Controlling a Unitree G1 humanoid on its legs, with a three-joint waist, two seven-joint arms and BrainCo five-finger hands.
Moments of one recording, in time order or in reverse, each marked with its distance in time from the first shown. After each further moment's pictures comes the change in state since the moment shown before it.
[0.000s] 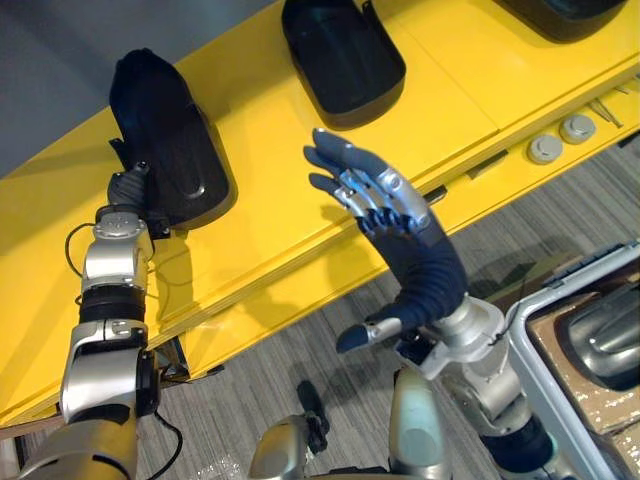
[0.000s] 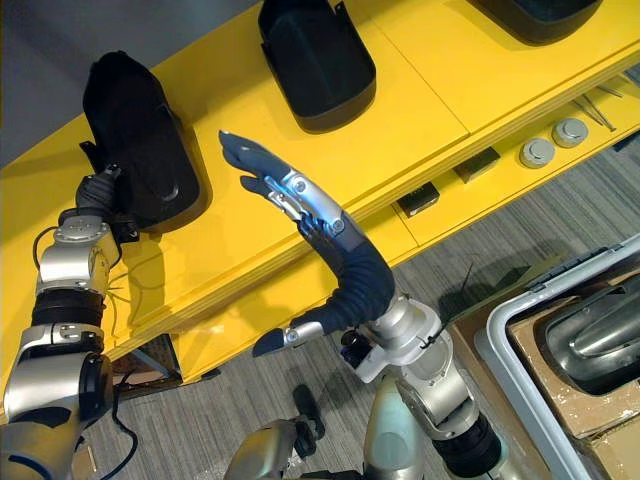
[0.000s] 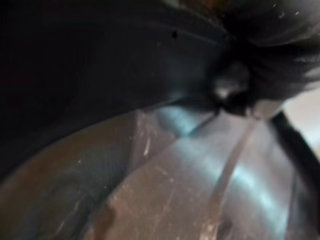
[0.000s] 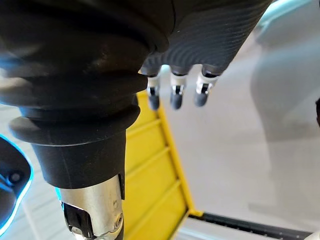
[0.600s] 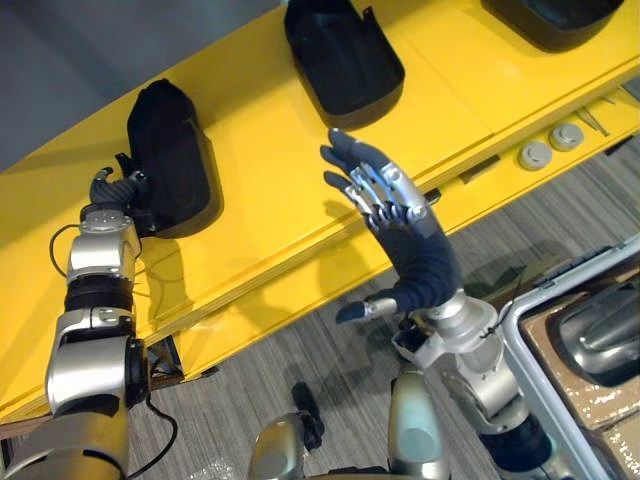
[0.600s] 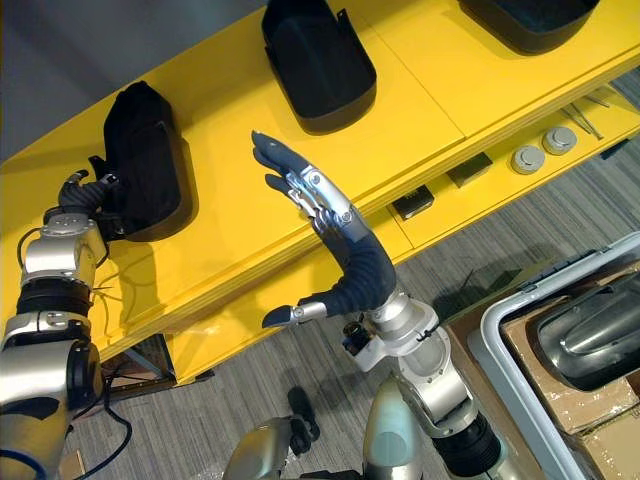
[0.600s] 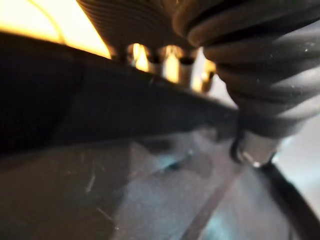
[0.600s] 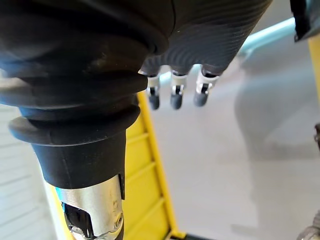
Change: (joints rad) left arm -0.065 0.059 -0.014 0.151 -0.099 0.020 0.125; right arm 0.010 -0.004 -0.049 0.056 0.003 0.004 -0.030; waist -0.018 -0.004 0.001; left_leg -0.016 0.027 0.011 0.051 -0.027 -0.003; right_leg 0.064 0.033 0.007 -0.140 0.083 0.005
